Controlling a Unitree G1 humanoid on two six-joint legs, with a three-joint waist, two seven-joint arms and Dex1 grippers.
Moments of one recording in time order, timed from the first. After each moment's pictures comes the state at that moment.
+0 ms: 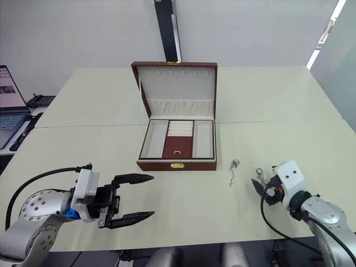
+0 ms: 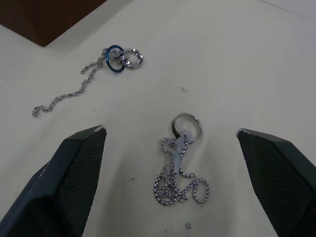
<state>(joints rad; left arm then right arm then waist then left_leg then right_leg) 0.12 0.74 0.15 -0.41 -0.64 0.19 -1.25 0.19 -0.61 -0.16 -0.56 0.26 0.68 0.48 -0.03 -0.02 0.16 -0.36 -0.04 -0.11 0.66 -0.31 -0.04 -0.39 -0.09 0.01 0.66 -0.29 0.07</state>
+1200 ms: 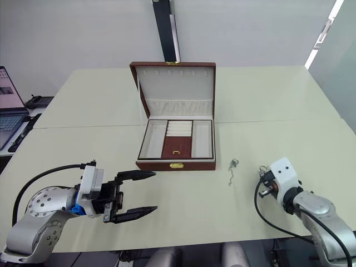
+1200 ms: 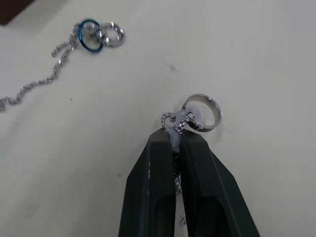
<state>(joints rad) 0.09 0.73 0.13 -0.37 -0.62 0.17 -1.23 0.07 -0.63 -0.14 -0.60 0.28 0.87 0.43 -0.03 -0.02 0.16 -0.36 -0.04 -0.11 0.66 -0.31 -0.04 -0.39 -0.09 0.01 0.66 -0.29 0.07</state>
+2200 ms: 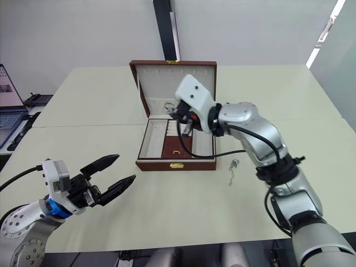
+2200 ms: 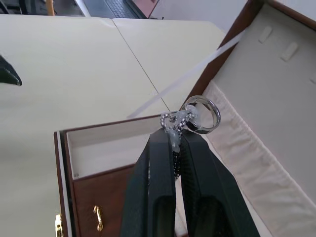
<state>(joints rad) 0.27 0.59 0.38 -0.44 -0.70 0.23 -0.87 -1.01 -0.33 0.37 -0.04 0.25 0.73 0.69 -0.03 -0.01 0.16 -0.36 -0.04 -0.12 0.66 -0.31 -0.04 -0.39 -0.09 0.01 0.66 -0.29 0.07</state>
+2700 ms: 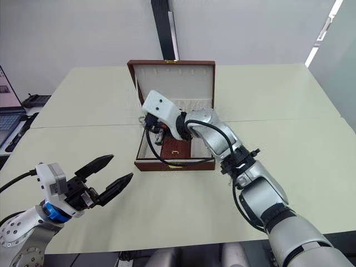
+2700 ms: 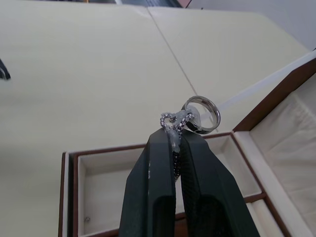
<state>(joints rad) 0.30 0.56 0.39 -0.51 -0.70 0.23 -0.79 -1.07 -0.10 0.46 0.40 0.09 0.49 0.77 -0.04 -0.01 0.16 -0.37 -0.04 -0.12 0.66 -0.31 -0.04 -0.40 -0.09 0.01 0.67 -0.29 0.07</state>
